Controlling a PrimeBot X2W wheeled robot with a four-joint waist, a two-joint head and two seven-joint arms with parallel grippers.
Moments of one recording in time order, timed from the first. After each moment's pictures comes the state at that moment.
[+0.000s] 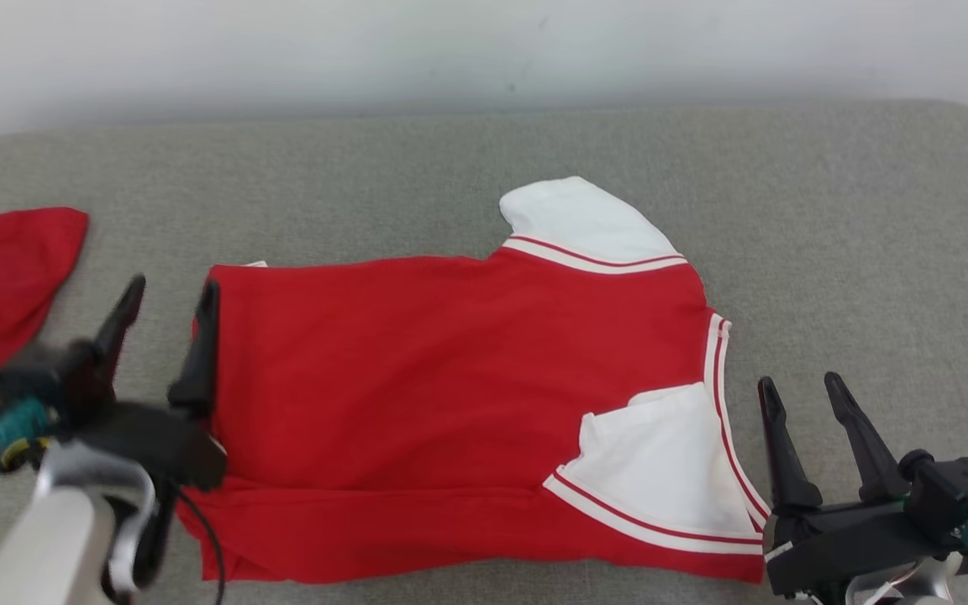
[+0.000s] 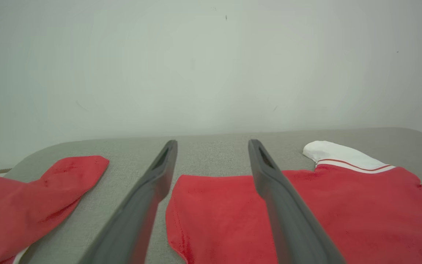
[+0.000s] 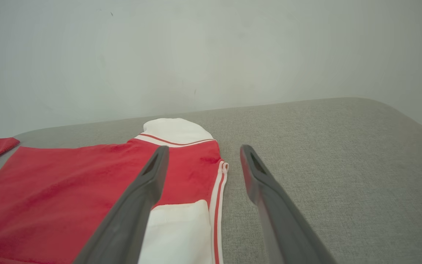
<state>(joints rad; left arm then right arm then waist) -0.42 0.35 -0.26 0.01 -0.41 0.16 -0.04 -0.04 -0.14 0.16 -0.12 0.22 0.13 -0.09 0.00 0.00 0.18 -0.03</state>
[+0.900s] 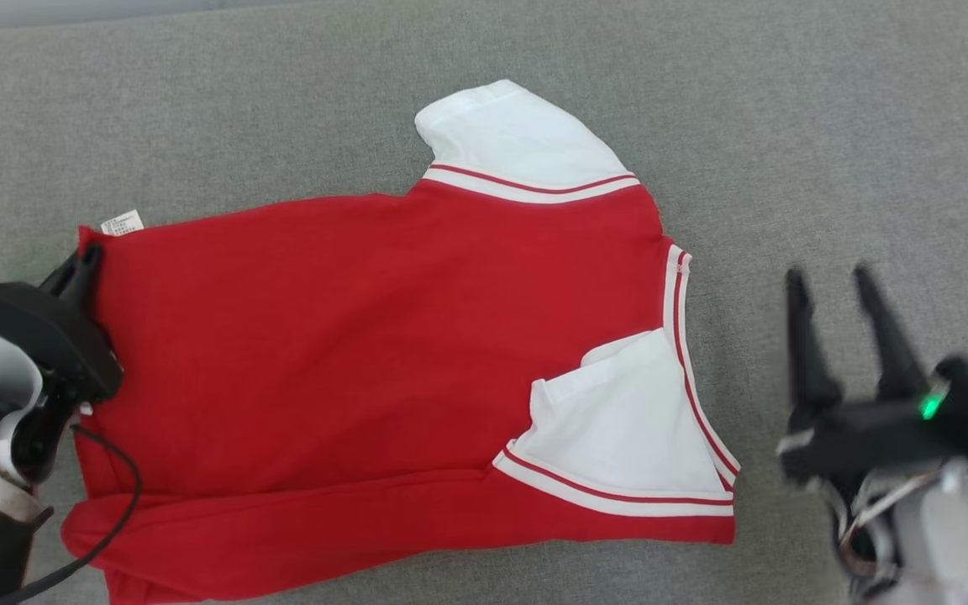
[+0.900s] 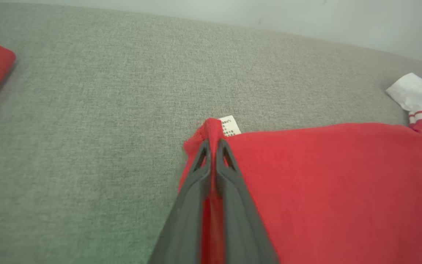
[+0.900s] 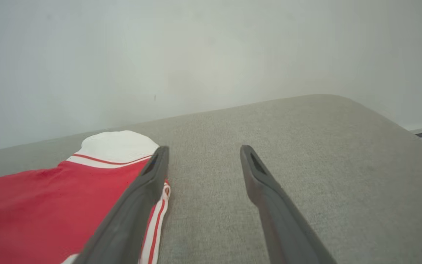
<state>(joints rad) -0.75 0.42 -0.23 0.45 -0.62 -0.01 0.24 -0.26 -0.16 0.16 0.00 0.28 0.13 -0.19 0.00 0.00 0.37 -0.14</state>
